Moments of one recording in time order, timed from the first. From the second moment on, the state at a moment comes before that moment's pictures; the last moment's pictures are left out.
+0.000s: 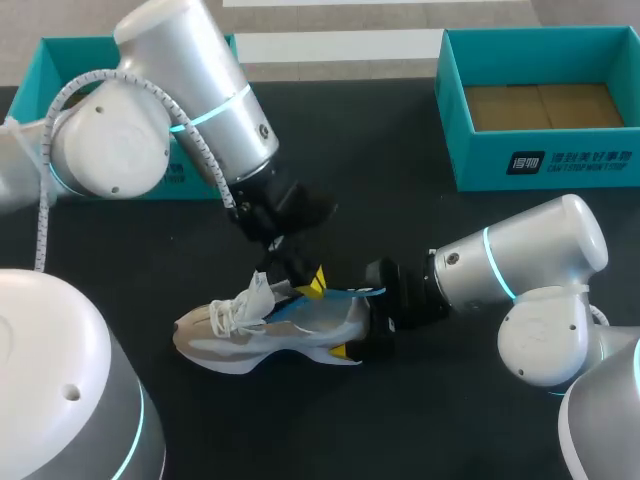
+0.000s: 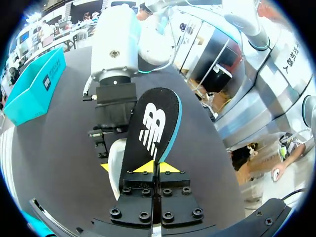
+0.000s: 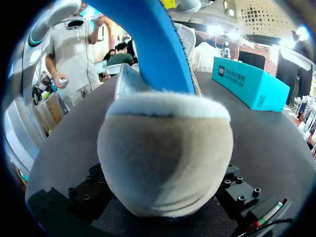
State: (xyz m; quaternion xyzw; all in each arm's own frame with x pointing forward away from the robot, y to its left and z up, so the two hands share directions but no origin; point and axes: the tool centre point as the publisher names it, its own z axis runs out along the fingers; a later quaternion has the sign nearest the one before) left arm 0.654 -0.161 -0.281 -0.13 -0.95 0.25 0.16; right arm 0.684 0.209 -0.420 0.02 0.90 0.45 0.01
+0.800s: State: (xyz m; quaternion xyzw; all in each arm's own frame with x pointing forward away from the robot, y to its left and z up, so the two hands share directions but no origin) left arm 0.652 -0.158 -0.284 -0.10 -0.95 0.29 0.06; right arm 0.684 0.209 -0.420 0.02 0.90 0.45 0.01
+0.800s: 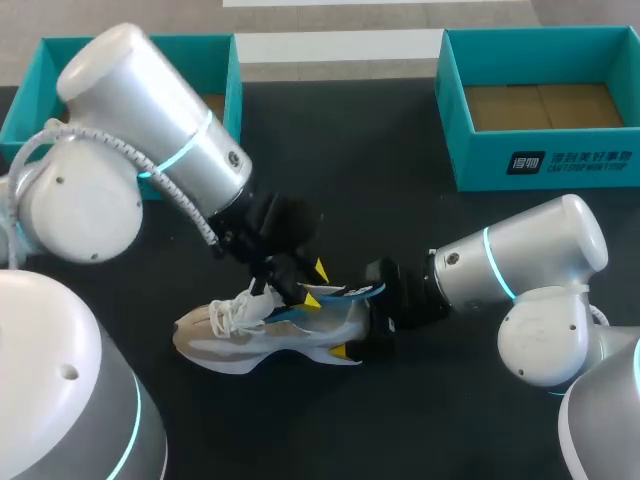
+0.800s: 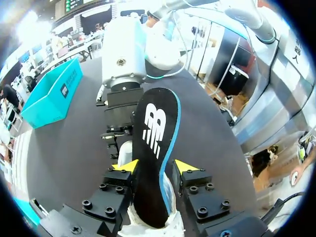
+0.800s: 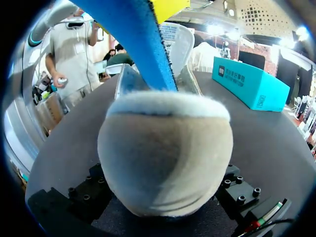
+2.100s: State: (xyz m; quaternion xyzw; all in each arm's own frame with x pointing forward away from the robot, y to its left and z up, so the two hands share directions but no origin) left arm 0.655 -0.176 -0.319 -0.08 -0.95 0.31 -0.01; right arm 0.684 0.209 -0.420 0.02 0.90 0.45 0.01
